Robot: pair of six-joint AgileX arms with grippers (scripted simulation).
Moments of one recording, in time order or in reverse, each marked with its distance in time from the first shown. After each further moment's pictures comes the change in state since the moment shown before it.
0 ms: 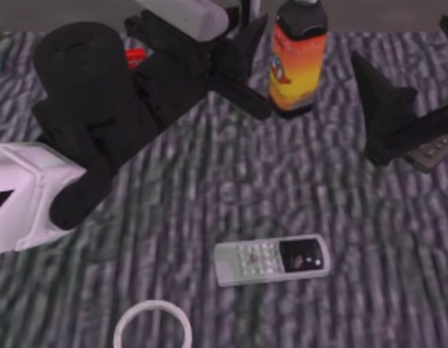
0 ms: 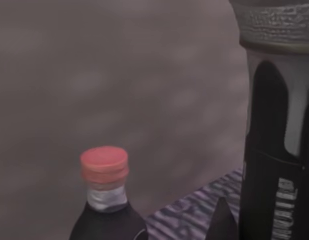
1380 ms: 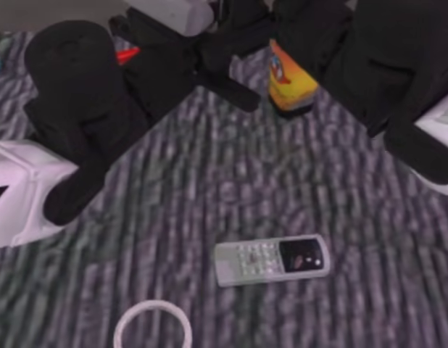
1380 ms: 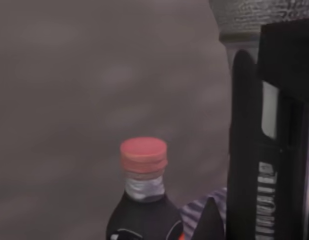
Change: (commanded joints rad) left arm 0.000 0.000 0.000 0.000 0.000 0.000; right arm 0.113 0.652 0.464 0.160 -0.008 -0.008
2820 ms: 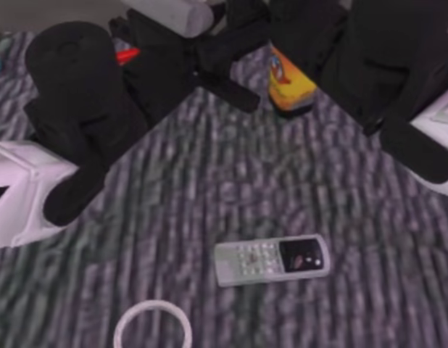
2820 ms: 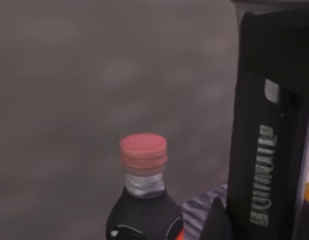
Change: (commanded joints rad) left arm 0.000 0.000 0.000 0.000 0.000 0.000; right arm -0.001 0.003 0.003 0.001 -0.001 0.000
